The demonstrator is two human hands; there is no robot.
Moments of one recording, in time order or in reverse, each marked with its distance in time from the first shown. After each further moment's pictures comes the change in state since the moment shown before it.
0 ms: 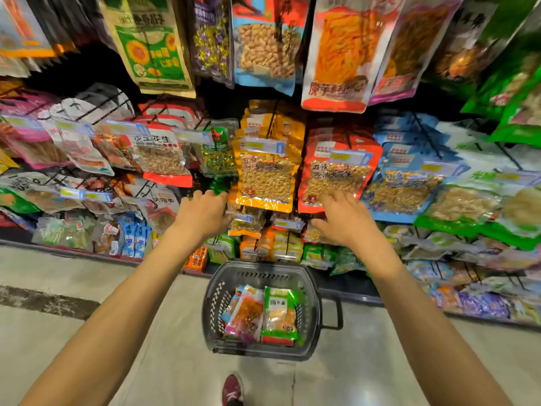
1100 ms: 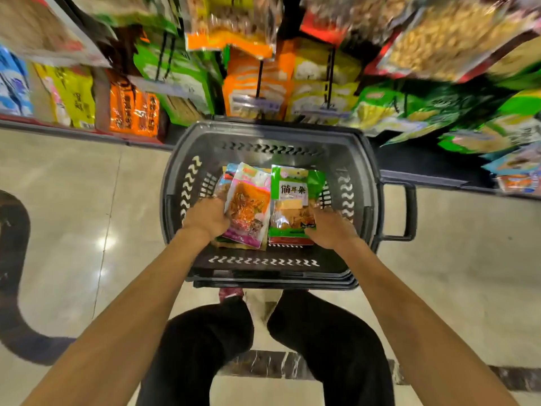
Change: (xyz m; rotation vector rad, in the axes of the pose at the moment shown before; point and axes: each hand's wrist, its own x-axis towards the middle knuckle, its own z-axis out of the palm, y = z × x) left_hand 0.121 -0.014 0.610 -0.299 -0.602 -0.075; right_hand 0.100 -0.041 0.608 0.184 -0.758 0.197
